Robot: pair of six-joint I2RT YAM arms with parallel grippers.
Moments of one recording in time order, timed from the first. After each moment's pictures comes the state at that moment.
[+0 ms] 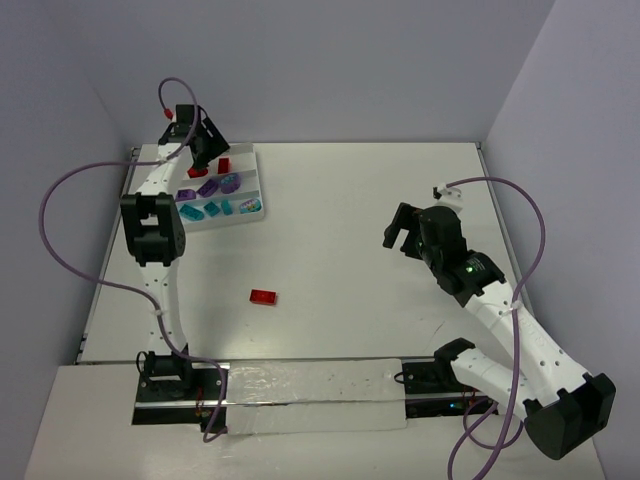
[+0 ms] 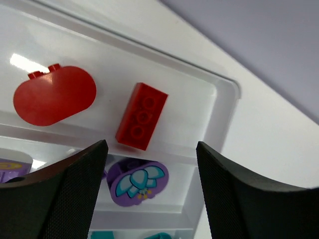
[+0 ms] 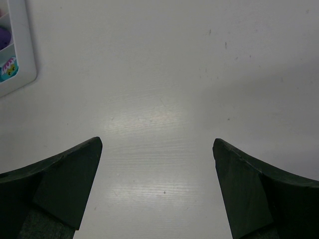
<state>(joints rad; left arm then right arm) -0.05 2.40 2.18 -0.54 -0.06 -0.61 0.43 0.89 0.82 -0.50 0.30 0.58</state>
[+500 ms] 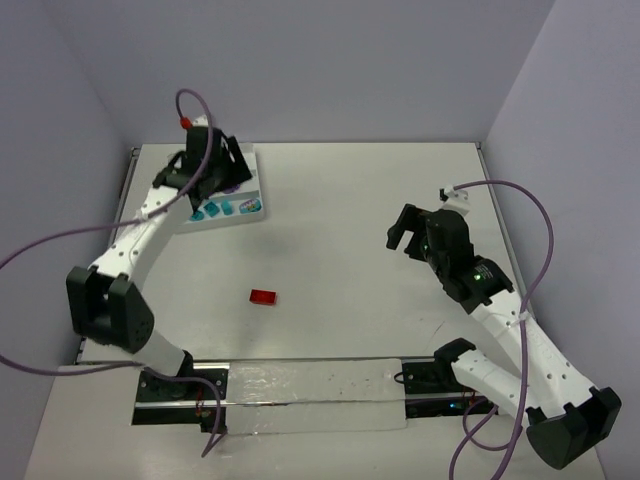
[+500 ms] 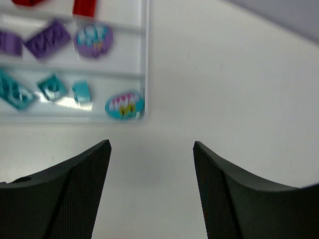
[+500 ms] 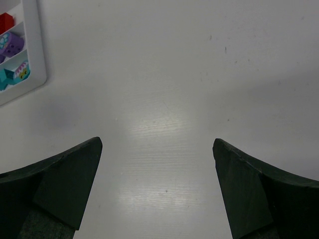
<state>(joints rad) -0.33 1.55 1.42 -0.52 -0.18 -0.56 0.43 0.83 0.82 -0.53 0.30 0.58</state>
